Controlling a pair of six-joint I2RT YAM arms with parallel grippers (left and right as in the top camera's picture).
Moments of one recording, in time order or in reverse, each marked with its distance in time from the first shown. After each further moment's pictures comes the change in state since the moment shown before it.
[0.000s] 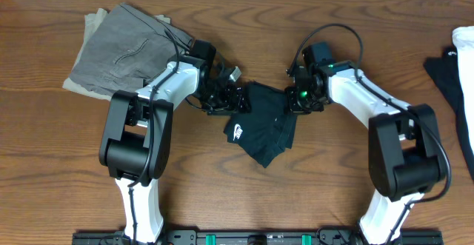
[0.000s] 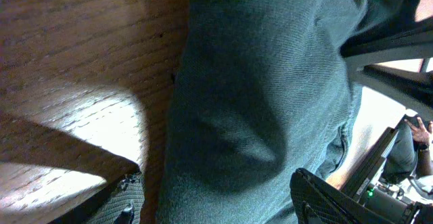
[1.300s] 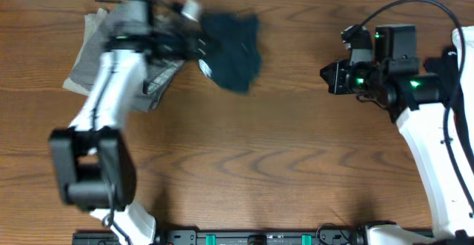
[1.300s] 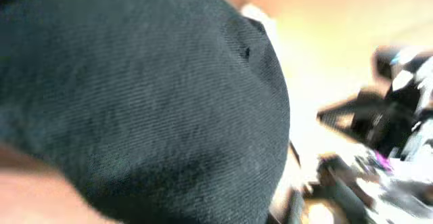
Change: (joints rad) left arm 0.290 -0.247 0.113 0.312 0.412 -0.091; right arm -0.173 -0.569 0.011 -0.062 -0.011 -0.038
